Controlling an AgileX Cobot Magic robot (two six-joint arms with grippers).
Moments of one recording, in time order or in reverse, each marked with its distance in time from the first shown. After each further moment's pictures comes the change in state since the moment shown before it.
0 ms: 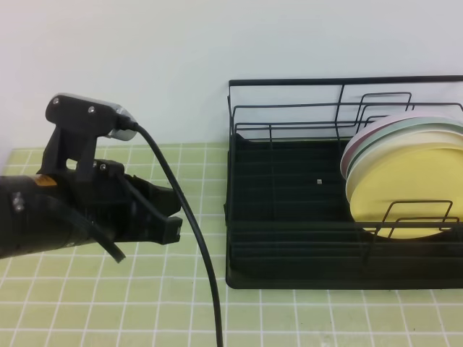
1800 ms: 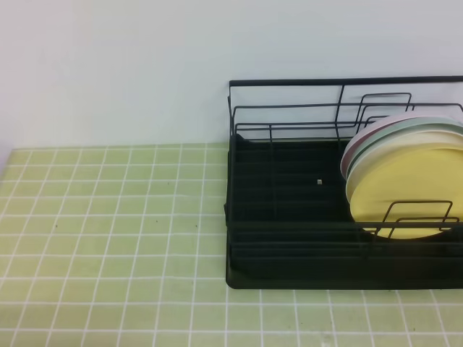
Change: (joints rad) left arm 0.260 -1.162 0.877 0.697 -0.222 -0.786; right arm 0.000 0.000 0.000 0.000 0.002 0.002
